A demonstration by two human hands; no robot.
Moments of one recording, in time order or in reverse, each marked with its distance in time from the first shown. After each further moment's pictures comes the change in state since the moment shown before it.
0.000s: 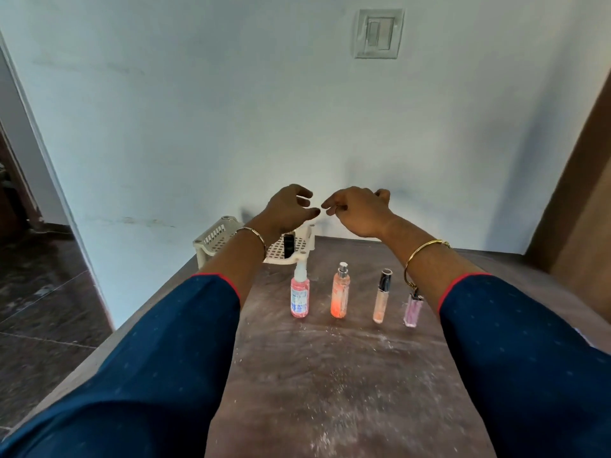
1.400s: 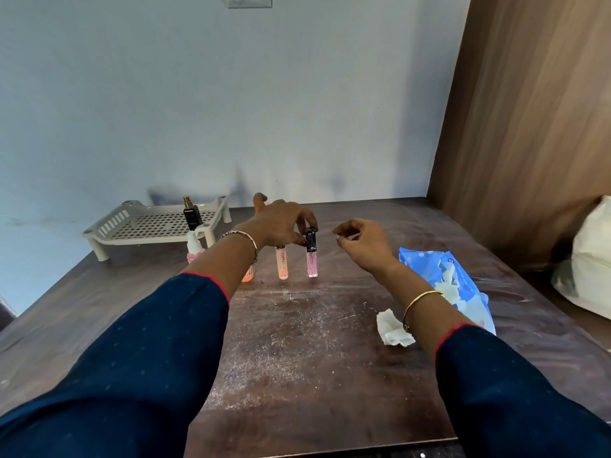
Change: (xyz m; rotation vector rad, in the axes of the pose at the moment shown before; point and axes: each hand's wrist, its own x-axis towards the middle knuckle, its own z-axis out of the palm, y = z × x) left_hand -0.037 0.055 0.160 0.780 -0.408 0.377; right_hand -0.159 0.164 0.041 0.576 0.249 0.406
